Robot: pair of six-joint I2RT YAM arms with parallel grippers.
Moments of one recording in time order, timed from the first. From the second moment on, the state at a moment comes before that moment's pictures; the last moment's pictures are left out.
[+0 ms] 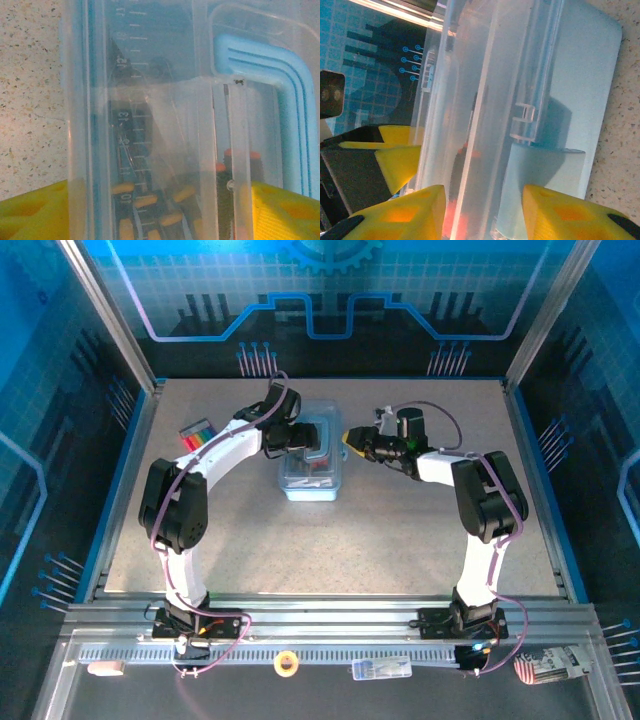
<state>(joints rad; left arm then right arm) -0.38 1.91 1.52 -0.60 0.04 -0.47 0.26 1.94 1.08 0.40 -0.76 0.85</state>
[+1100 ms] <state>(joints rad) -0.37 1.88 1.44 -0.52 0.05 -0.48 0.15 1.95 1.06 0.40 -0.79 0.85</state>
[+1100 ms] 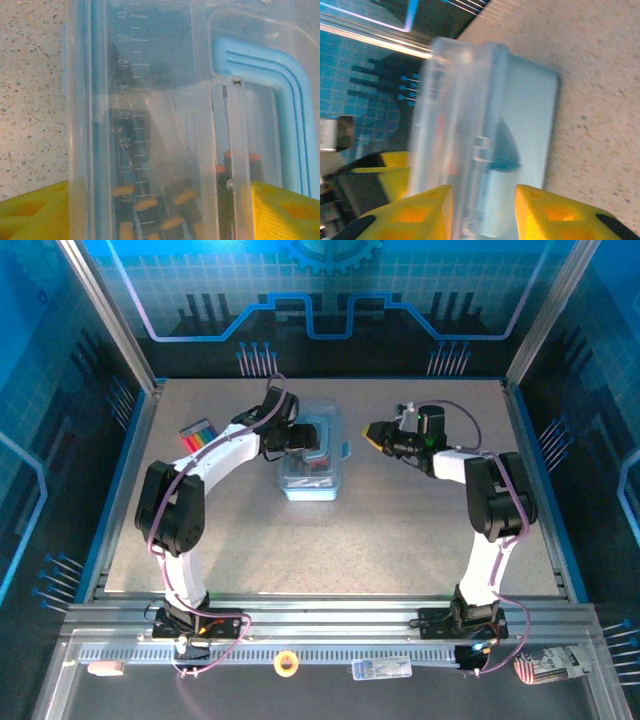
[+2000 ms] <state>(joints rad) -0.30 1.86 1.38 -0.43 0.16 -0.48 0.25 2.11 1.10 0.59 -0.87 0.99</state>
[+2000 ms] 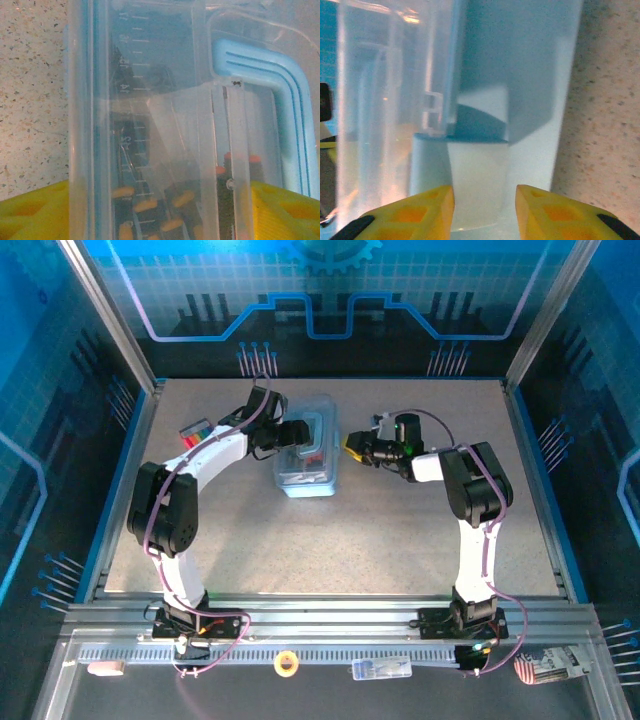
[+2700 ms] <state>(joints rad) -0.30 1.86 1.38 -0.42 0.18 -0.48 0.25 2.20 1.11 0.83 -0.98 1.14</state>
